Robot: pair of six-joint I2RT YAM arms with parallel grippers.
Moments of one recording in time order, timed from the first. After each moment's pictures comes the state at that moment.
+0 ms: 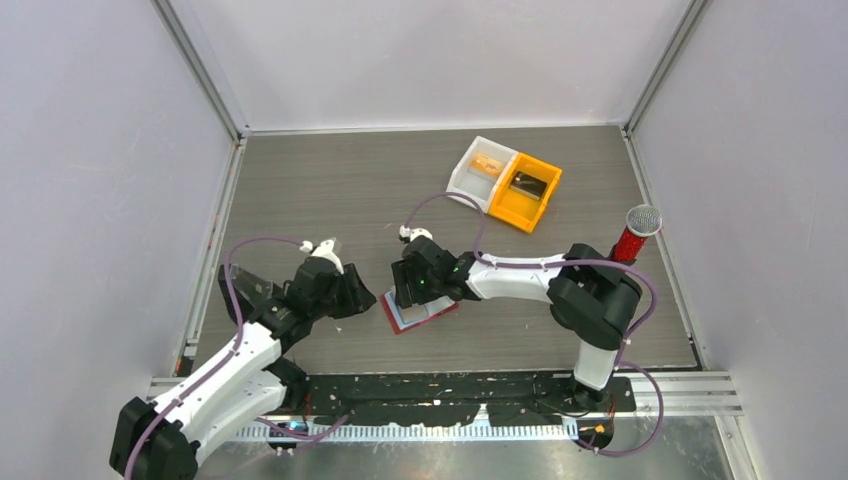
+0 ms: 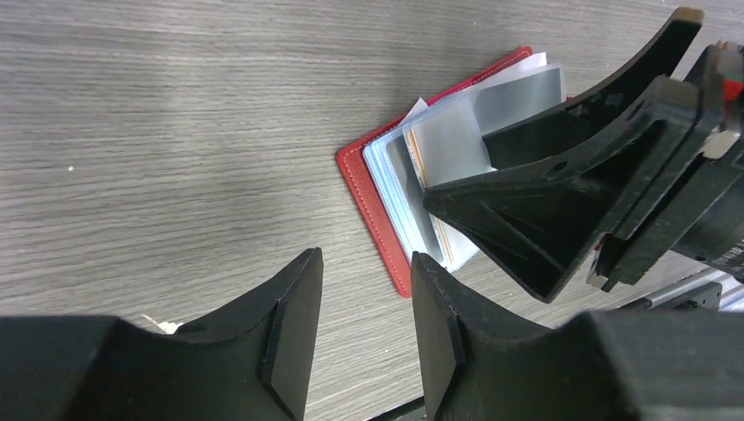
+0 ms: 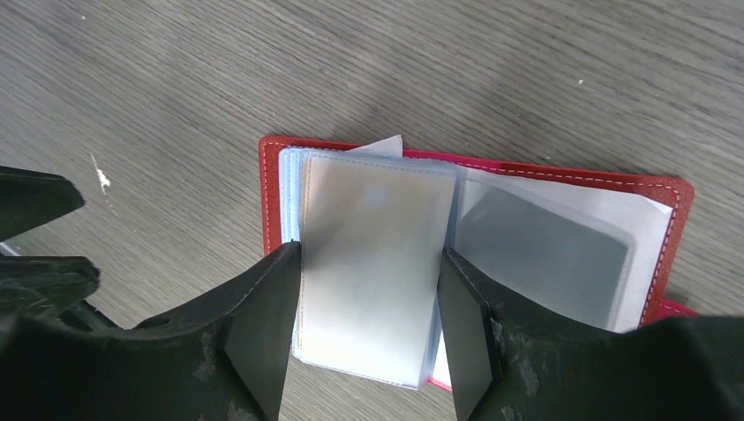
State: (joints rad) left arm -0.54 0.77 0.43 -0.38 0.01 -0.71; right arm 1.00 1.80 1.05 -0.15 0.04 0.60
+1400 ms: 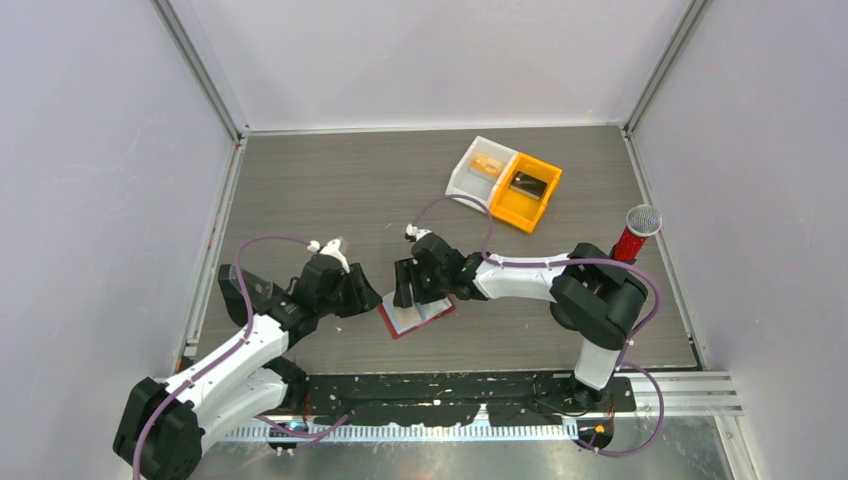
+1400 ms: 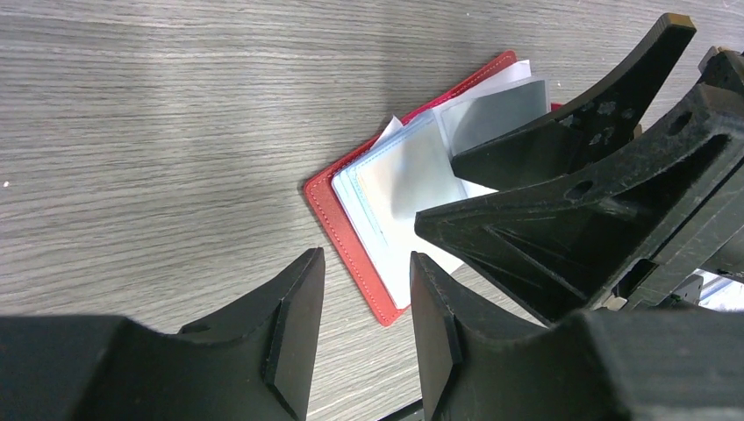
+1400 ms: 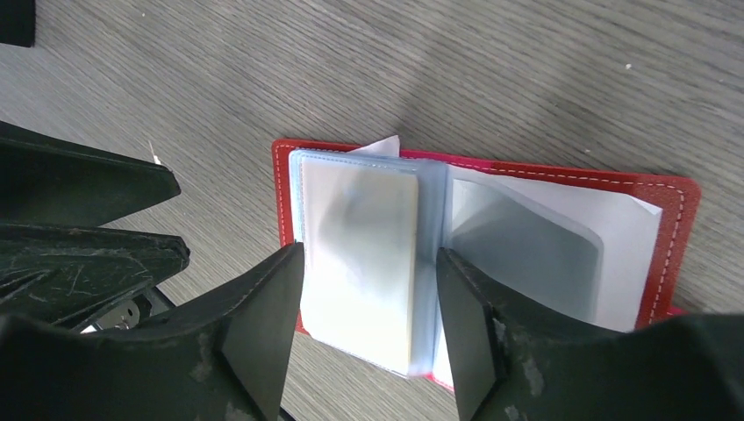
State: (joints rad) left arm -0.54 0.88 0.41 -0.27 0.07 -0.74; right arm 0.95 1.77 0.98 -0.04 -0.12 0.66
